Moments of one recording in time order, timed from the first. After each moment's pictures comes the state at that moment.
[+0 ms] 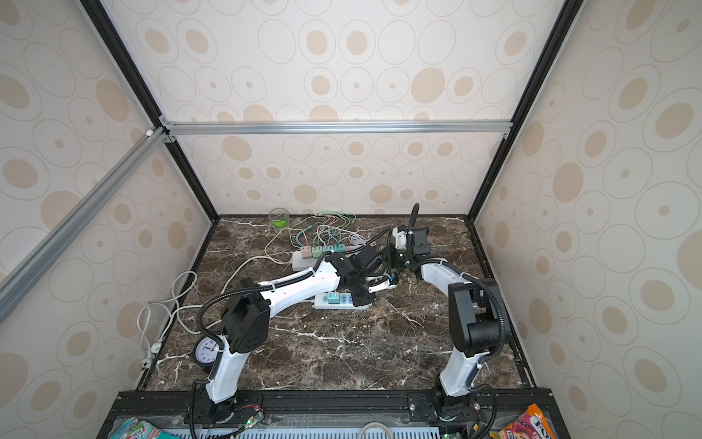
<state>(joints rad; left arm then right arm) -0.92 2.13 1.82 -0.87 0.03 0.51 0.17 1.75 1.10 -0.07 -0.58 0.61</state>
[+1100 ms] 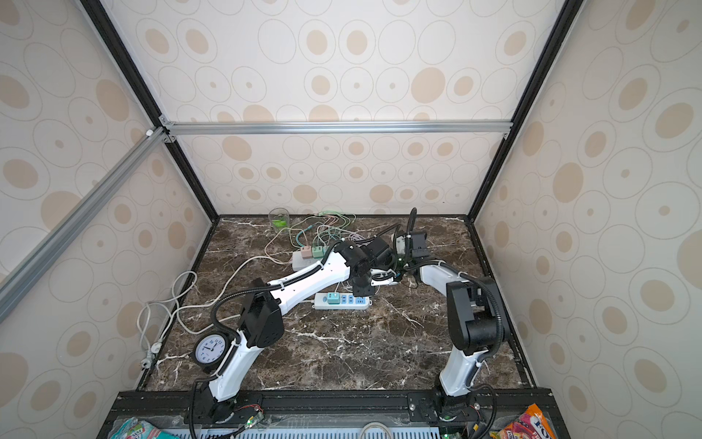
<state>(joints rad) -0.93 2.30 2.20 -1.18 -0.11 0.63 0.18 1.77 1.08 -0.09 -0.59 0.61</state>
